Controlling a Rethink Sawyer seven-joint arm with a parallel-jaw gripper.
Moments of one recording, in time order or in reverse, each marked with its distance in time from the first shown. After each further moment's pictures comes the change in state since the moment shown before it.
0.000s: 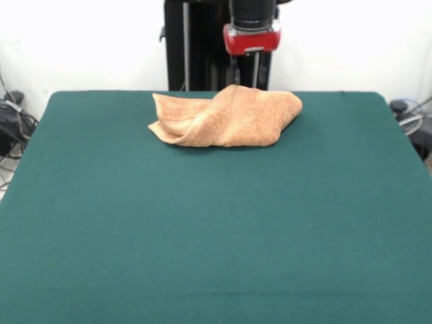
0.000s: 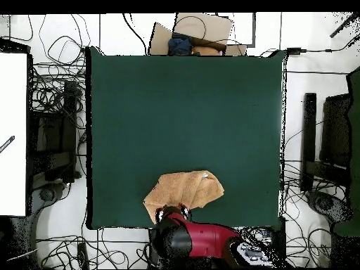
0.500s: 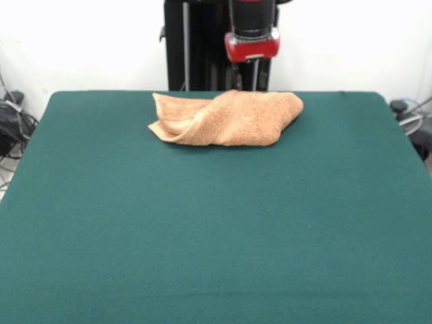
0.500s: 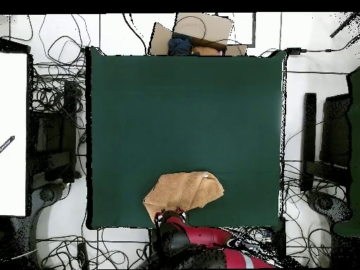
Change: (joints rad) arm -0.004 0.118 -0.021 -0.002 -0.021 -0.102 0.000
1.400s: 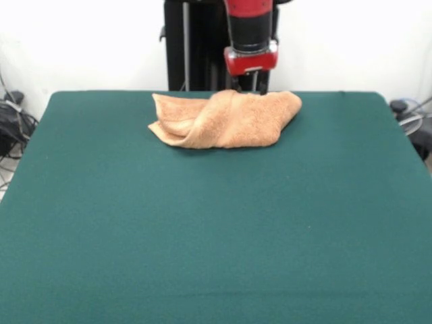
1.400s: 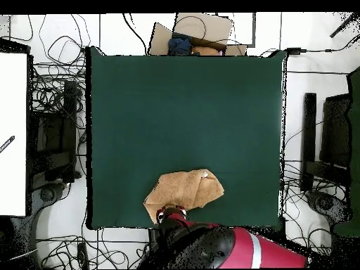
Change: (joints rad) arm -0.020 0.085 0.007 -0.056 -0.017 -0.022 0.000
